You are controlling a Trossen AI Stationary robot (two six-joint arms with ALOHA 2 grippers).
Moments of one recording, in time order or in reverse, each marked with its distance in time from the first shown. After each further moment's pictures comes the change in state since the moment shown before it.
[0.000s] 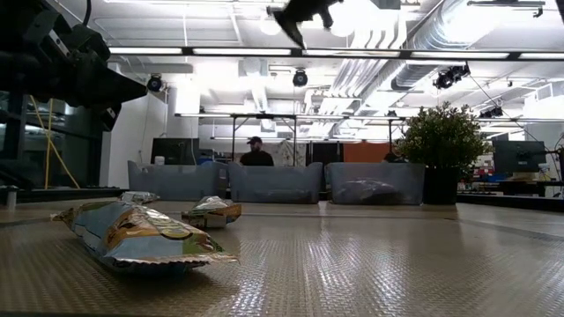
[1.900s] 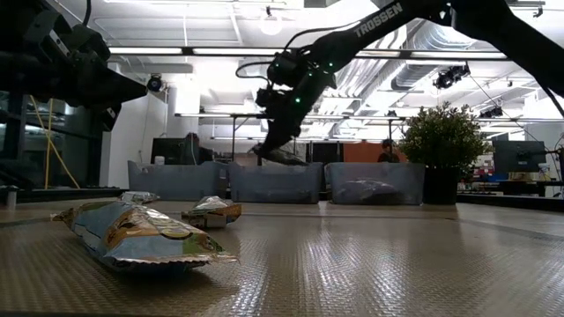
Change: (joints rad) left arm 0.000 0.000 0.000 0.000 -0.001 0.000; right arm -0.041 0.465 -0.001 -0.221 -0.233 -0.282
